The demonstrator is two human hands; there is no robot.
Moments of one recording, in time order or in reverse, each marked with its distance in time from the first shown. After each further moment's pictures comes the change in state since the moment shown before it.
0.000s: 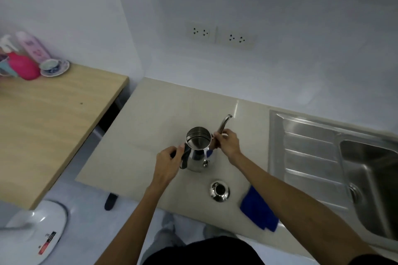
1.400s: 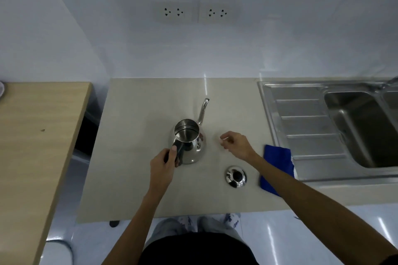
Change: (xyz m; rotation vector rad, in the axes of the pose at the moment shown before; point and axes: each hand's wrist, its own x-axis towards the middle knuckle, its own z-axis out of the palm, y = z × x) left_hand 0.064 -0.050 -0.046 -0.136 -0.219 -0.004; right_hand -0.025 0.034 0.013 -0.368 -0.030 0.022
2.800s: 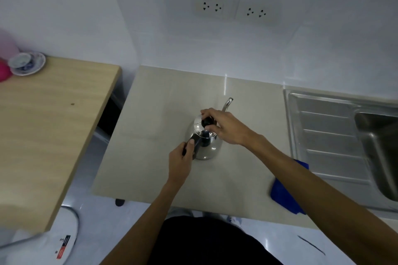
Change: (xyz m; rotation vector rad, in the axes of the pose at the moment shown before) left_hand -0.003 -0.018 0.018 -0.049 0.147 0.015; right_hand -0.008 -0.155 0.000 -0.335 -0.295 -0.597
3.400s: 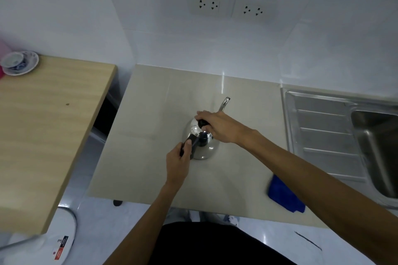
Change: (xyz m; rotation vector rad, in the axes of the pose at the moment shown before) left_hand -0.004 0.006 0.003 -0.029 0.015 -0.023; right_hand 0.009 -0.004 0.001 -0.167 -0.110 -0.005
